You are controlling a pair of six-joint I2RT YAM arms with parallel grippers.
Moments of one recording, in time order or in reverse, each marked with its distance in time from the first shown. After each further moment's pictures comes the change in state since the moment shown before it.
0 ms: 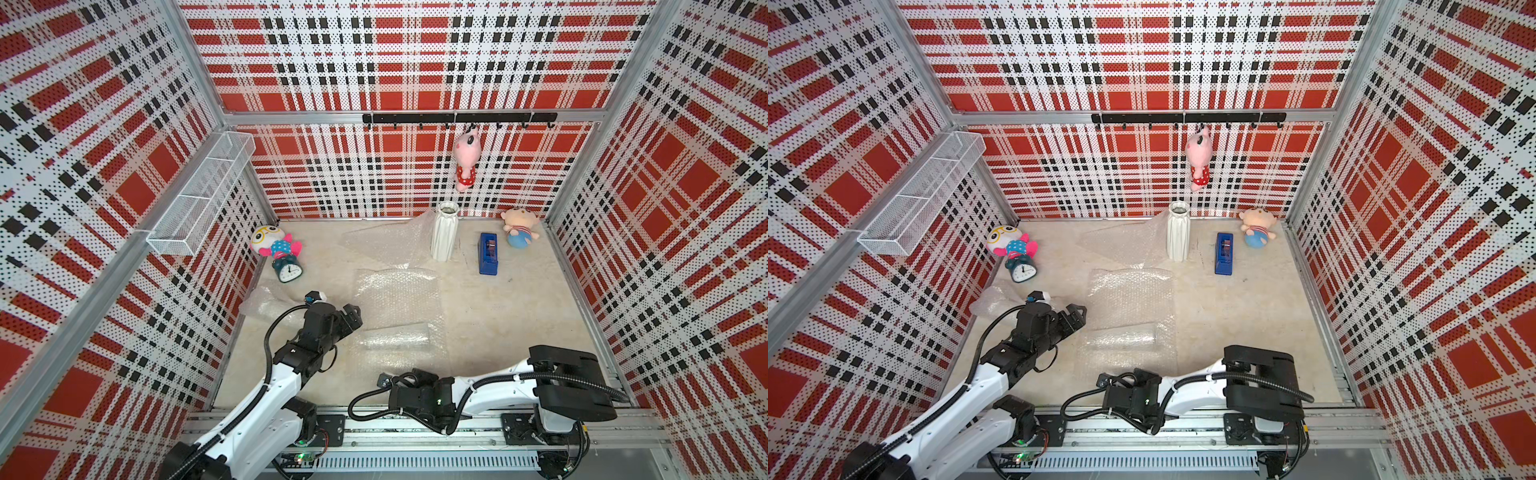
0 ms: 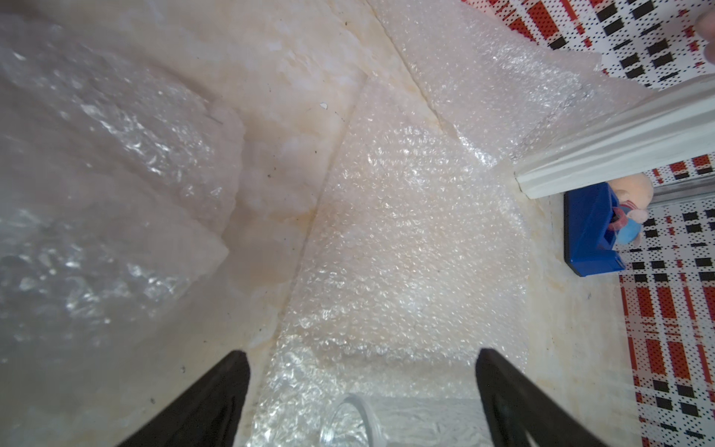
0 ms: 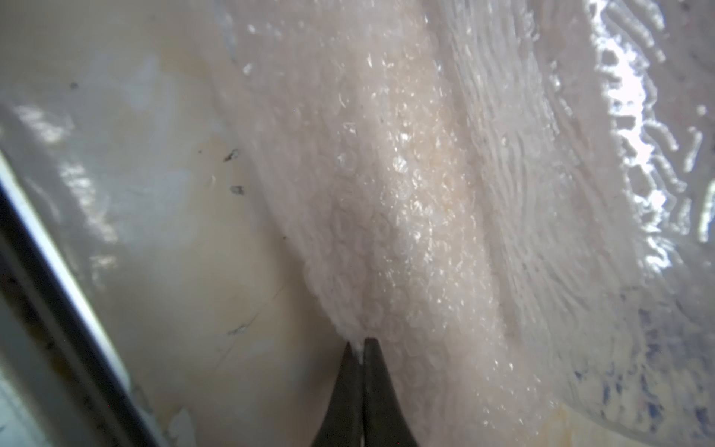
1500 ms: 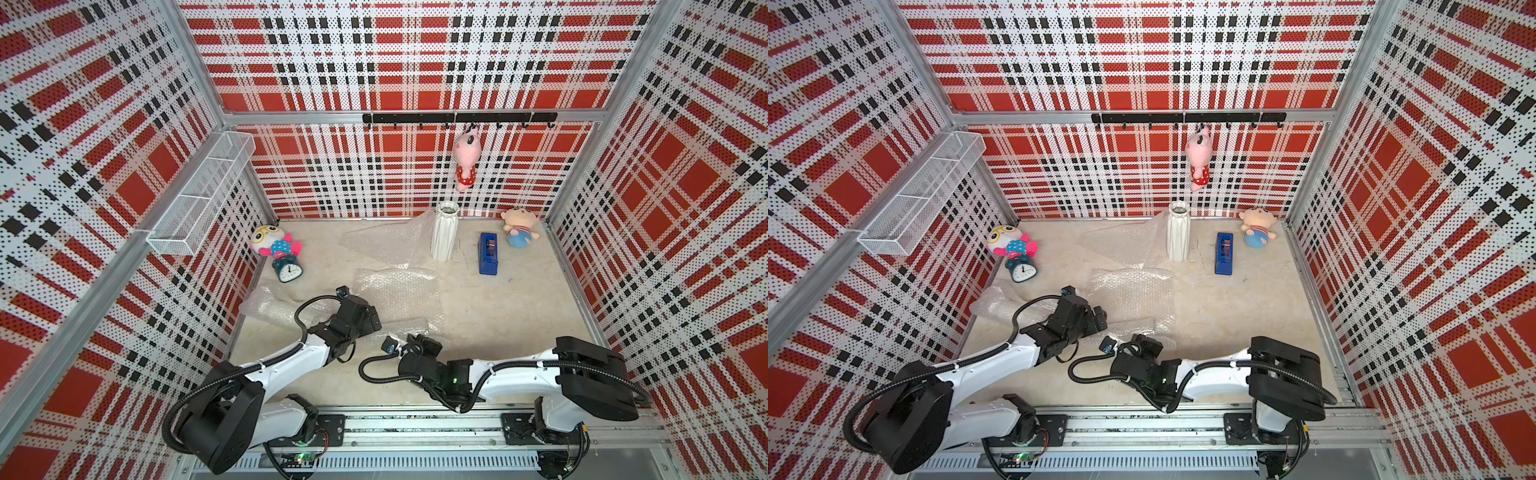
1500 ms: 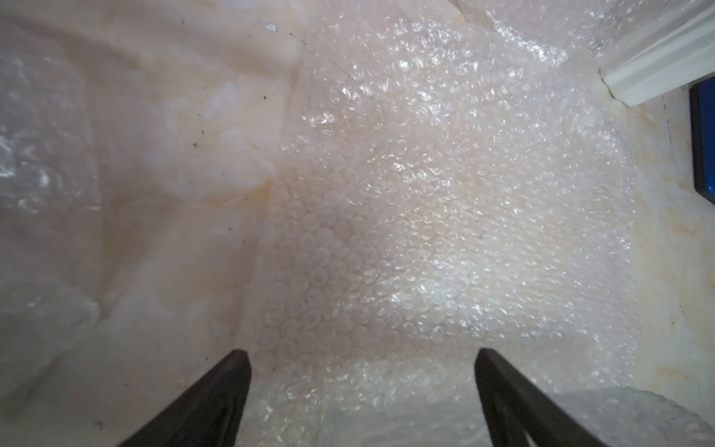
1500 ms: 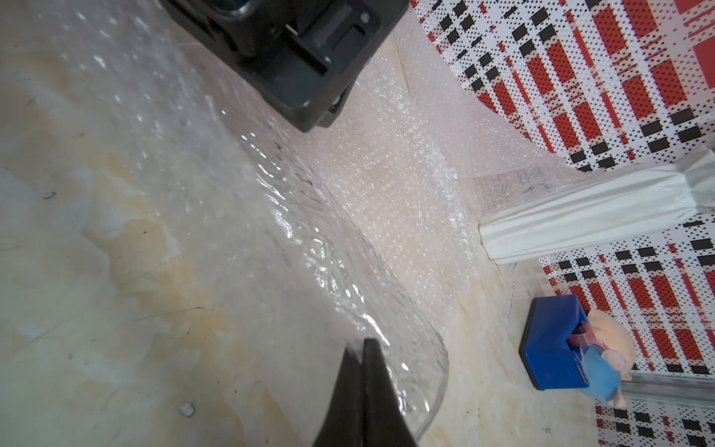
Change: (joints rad) left arm -0.174 0.369 0.120 0.077 -0.131 0.077; right arm -0.169 -0.130 -0.083 0.401 0.239 -0.279
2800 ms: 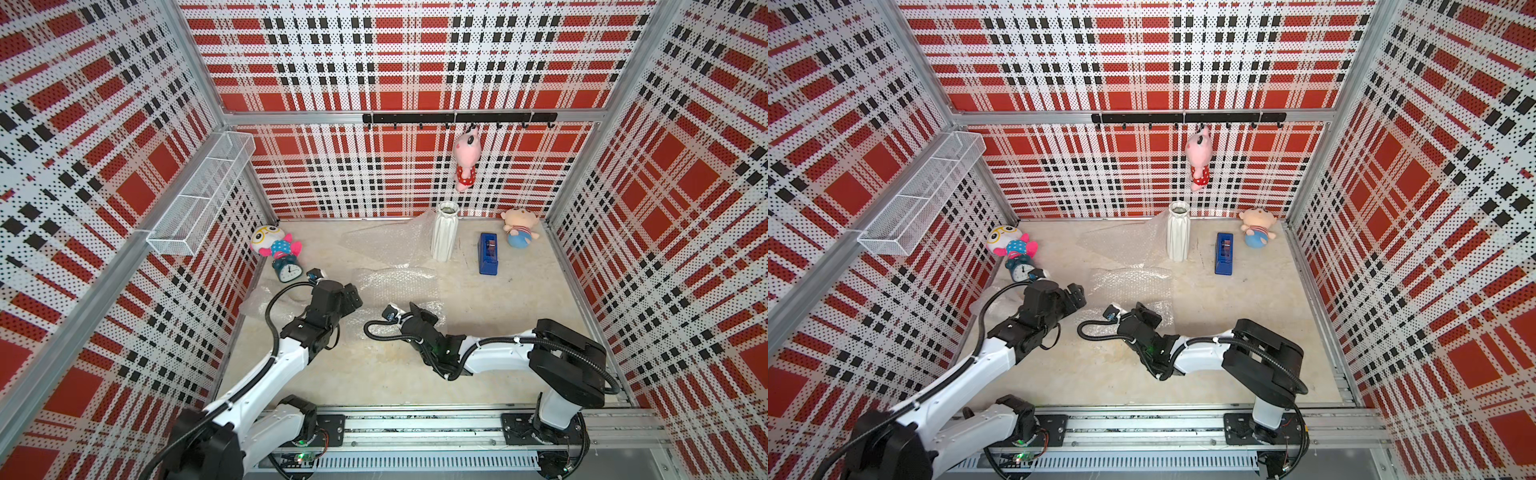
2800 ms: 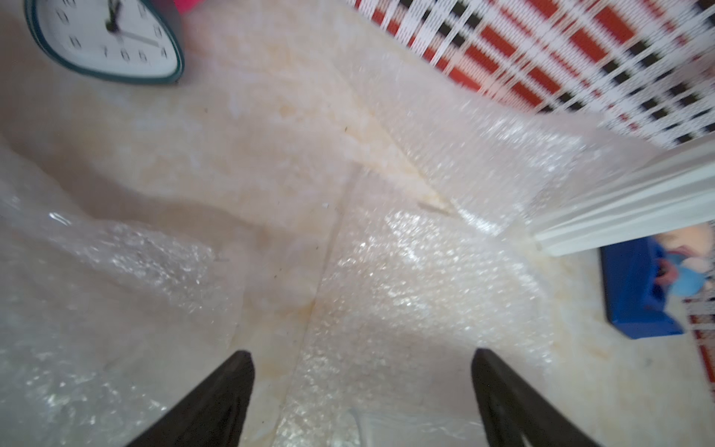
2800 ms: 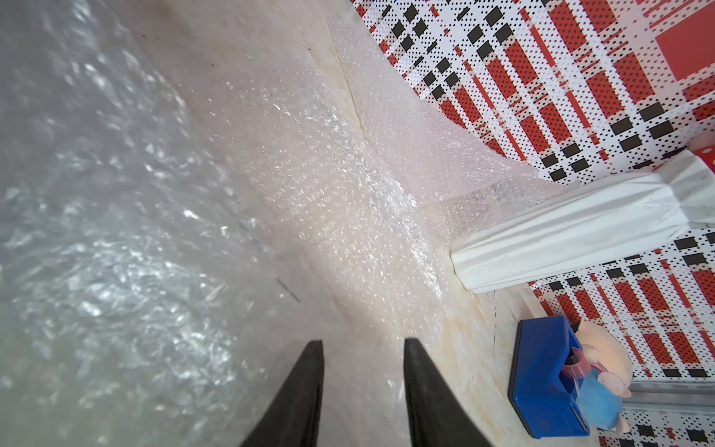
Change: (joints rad) left arm 0.148 -0.266 0.114 -0.112 -0.081 0.013; right arm -0.222 0.133 0.060 0.262 -0.120 -0.166
